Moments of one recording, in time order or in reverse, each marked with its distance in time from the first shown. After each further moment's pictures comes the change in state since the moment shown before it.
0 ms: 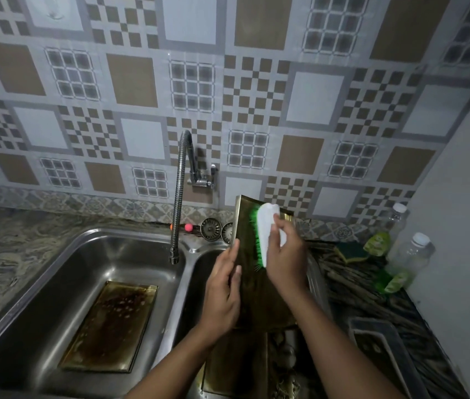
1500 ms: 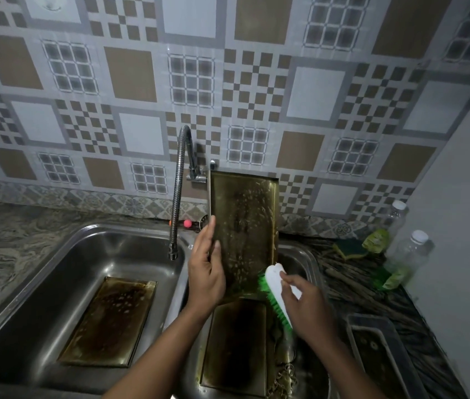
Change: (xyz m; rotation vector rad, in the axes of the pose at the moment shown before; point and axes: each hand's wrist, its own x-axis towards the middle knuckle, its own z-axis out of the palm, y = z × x) left_hand 0.029 0.007 -0.014 -0.027 0.230 0.016; right_hand -0.063 0.055 -0.058 -0.138 -0.391 0.211
